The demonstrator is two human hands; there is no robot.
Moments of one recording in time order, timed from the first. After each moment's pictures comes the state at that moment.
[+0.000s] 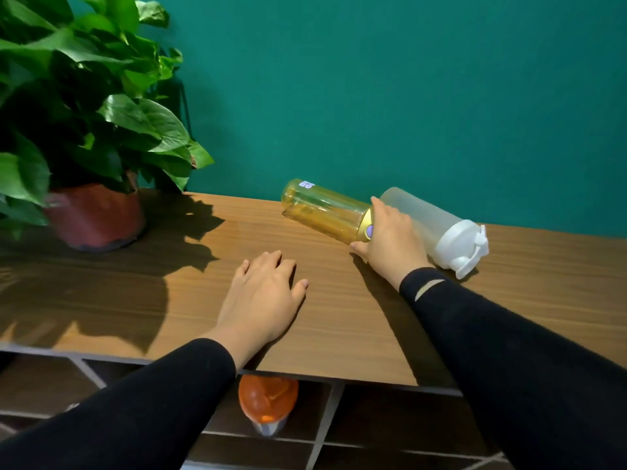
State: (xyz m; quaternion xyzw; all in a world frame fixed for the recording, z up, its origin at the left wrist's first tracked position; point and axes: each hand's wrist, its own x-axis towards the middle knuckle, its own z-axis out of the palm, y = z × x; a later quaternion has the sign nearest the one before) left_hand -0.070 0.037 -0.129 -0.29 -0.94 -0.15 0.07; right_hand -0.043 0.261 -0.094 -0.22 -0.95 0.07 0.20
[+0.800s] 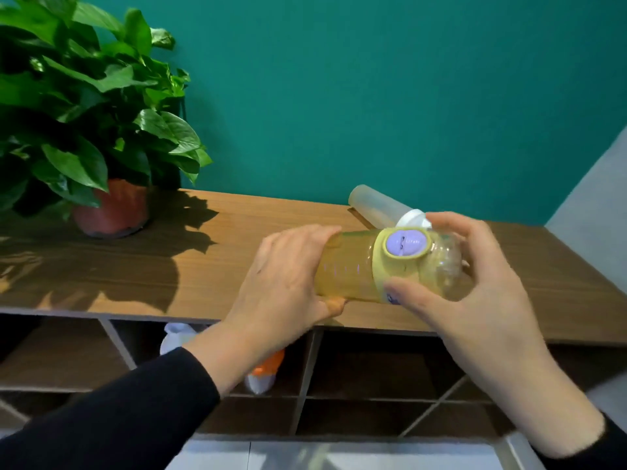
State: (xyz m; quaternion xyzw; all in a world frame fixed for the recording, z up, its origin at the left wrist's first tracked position) left_hand 0.043 -0.002 -0.043 -0.49 -0.79 -0.31 0.21; right_hand 0.212 0.140 0.021 -0.14 -0.85 0.38 0.33
